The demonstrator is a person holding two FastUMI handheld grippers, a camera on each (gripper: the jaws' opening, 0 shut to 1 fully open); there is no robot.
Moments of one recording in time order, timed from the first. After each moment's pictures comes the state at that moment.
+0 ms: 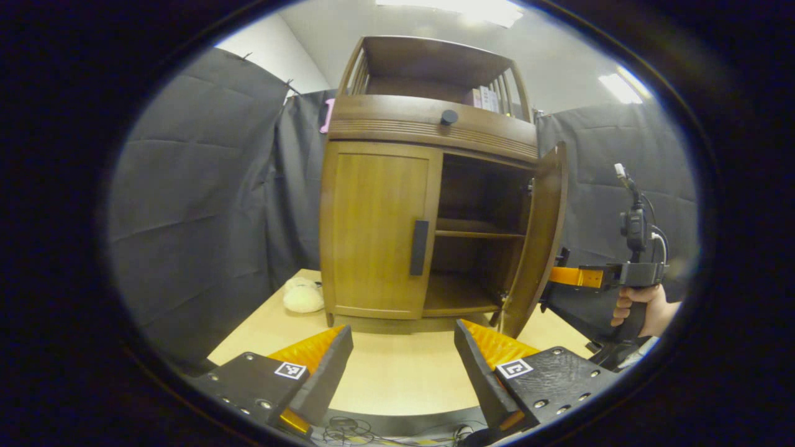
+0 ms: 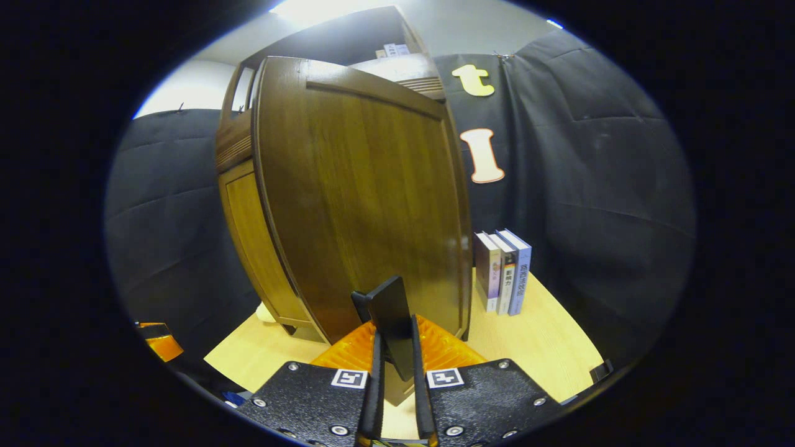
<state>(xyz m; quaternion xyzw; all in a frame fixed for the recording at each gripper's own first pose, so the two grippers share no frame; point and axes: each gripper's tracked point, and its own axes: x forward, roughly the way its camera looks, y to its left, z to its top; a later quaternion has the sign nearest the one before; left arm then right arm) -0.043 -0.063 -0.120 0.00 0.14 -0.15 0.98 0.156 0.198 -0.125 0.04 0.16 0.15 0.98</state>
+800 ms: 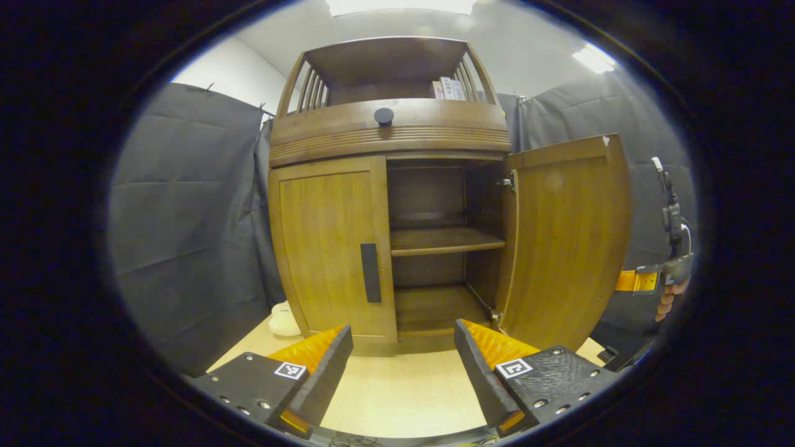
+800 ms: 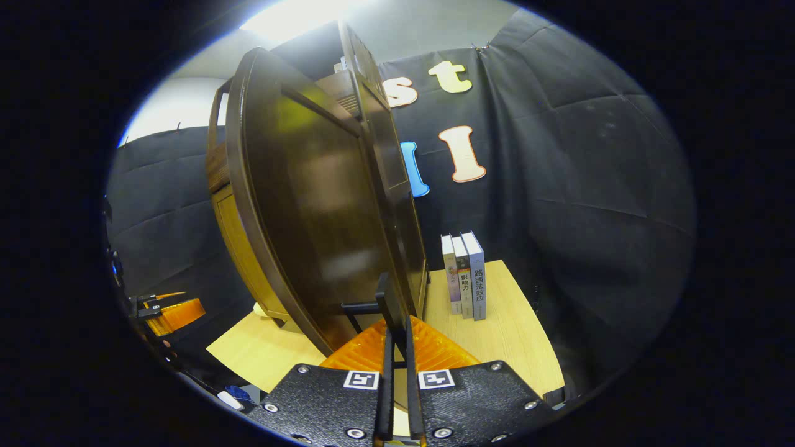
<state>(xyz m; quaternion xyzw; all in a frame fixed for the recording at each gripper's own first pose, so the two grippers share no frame) -0.003 -0.190 -0.102 0.06 0.12 -0.11 0.99 0.183 0.056 -0.117 0.06 0.17 0.22 0.96</state>
